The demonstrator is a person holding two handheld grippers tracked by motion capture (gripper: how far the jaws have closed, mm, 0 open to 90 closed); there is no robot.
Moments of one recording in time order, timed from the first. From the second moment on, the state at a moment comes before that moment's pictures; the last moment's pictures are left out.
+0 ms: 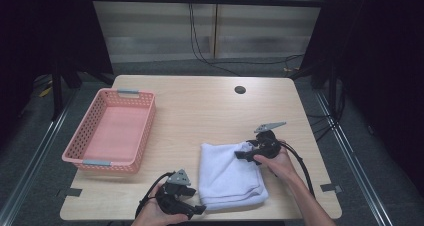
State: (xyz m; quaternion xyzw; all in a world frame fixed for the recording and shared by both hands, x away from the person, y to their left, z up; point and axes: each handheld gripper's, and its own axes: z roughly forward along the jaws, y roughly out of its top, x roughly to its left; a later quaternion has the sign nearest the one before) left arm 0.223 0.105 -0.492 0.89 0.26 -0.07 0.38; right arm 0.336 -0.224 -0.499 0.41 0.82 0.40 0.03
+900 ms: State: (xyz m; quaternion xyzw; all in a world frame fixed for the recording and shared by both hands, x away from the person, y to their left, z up) left arm 0.215 0.078 -0.491 0.90 0.23 -0.01 0.36; right arm 0.325 -0.212 -0.497 0.39 0.83 0.39 0.00
